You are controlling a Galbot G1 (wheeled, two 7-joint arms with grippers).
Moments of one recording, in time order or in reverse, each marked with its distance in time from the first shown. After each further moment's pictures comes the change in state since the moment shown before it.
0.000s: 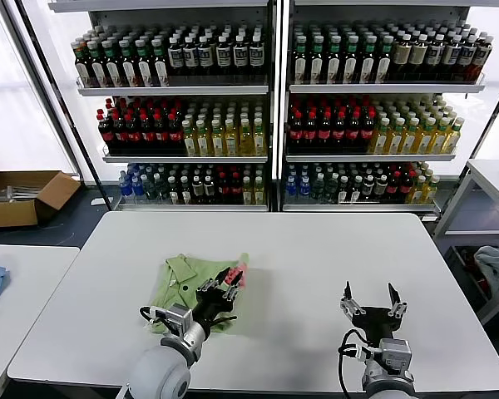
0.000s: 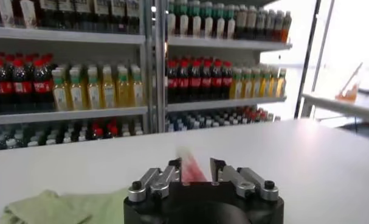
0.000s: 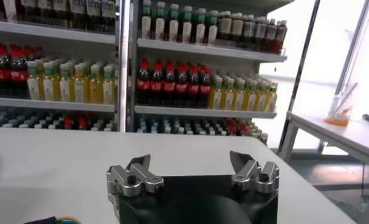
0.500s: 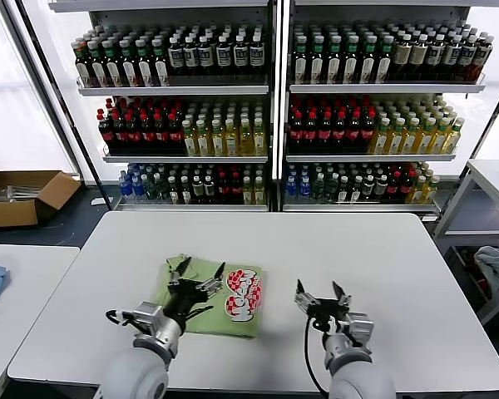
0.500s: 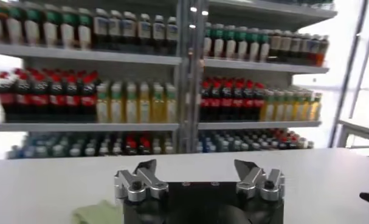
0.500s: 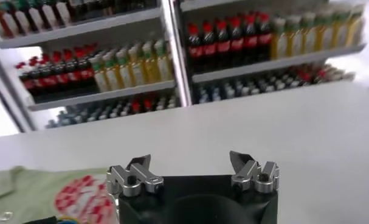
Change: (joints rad) left arm 0.068 0.016 -0.130 -0.102 -0.035 0.008 -0.070; right arm 0.212 -0.020 -0.175 -0.114 0.390 -0.094 0.063
